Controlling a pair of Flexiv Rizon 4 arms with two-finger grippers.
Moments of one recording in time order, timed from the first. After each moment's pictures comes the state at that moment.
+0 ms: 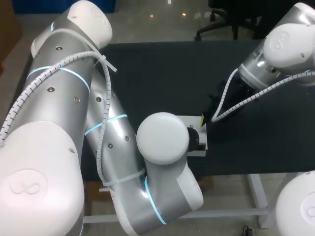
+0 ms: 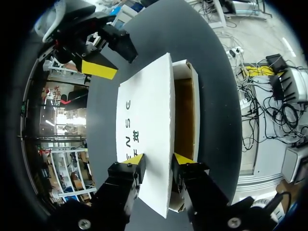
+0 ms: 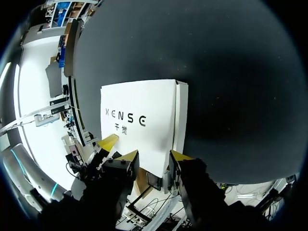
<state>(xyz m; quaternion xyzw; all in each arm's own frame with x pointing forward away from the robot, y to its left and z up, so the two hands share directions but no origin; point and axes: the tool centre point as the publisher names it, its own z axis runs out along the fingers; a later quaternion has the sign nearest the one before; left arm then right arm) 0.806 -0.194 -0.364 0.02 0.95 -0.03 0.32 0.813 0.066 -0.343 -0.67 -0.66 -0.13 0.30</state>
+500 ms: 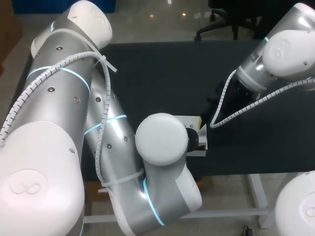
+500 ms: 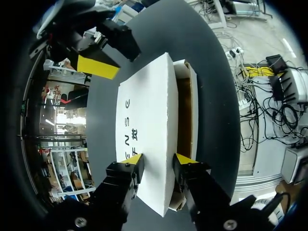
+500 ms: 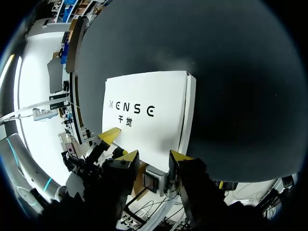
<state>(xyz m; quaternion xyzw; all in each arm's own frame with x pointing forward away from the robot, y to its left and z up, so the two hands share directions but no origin) 0.803 -0.192 -0.363 0.01 0.95 -0.03 0.32 0.799 0.076 -0.338 -0.66 -0.68 -0.15 0.28</state>
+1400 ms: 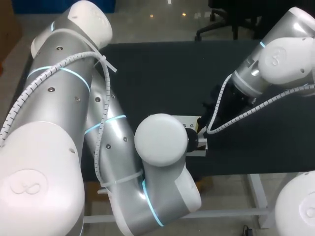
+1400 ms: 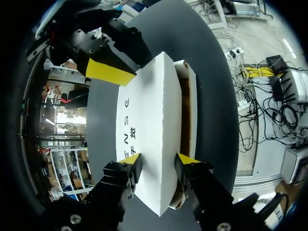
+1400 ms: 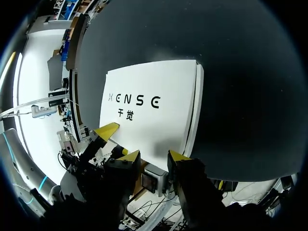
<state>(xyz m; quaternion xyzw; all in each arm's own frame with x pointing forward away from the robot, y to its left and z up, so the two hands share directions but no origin) 0.801 -0.190 -0.362 0.01 0.95 -0.03 0.32 0.787 0.087 -0.344 -0.65 -0.69 -0.15 0.28</state>
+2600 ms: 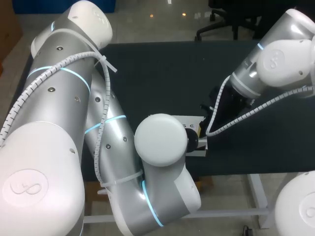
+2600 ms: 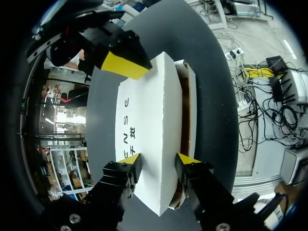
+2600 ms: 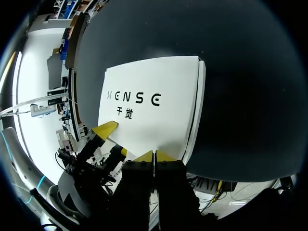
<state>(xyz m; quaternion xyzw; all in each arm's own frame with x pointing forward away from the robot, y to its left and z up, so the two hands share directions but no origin) 0.801 -0.190 -0.363 0.01 0.95 -0.04 0.32 0.783 0.090 -0.349 -0.65 -0.69 -0.14 0.28</state>
